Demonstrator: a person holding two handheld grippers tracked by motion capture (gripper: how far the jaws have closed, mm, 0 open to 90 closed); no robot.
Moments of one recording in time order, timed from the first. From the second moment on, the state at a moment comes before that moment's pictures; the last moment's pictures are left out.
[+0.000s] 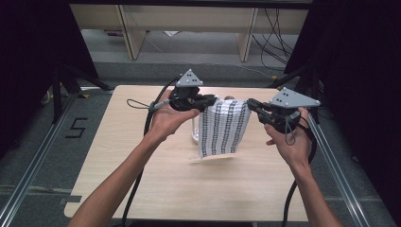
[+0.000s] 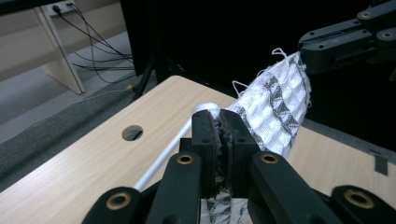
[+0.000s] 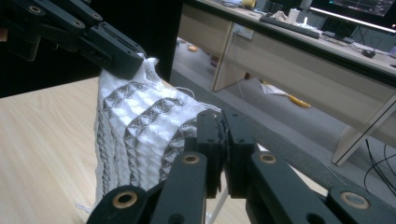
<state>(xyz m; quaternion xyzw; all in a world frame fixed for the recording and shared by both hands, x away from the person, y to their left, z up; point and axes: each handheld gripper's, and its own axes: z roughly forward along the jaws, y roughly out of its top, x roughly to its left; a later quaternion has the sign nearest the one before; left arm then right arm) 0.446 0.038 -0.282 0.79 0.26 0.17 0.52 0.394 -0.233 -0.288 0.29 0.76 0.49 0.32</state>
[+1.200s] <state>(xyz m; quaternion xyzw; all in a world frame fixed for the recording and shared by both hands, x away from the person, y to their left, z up) 0.546 0.044 -0.257 0.76 0.34 0.21 0.51 0.513 -0.210 -0.250 0.32 0.75 0.48 0.31</state>
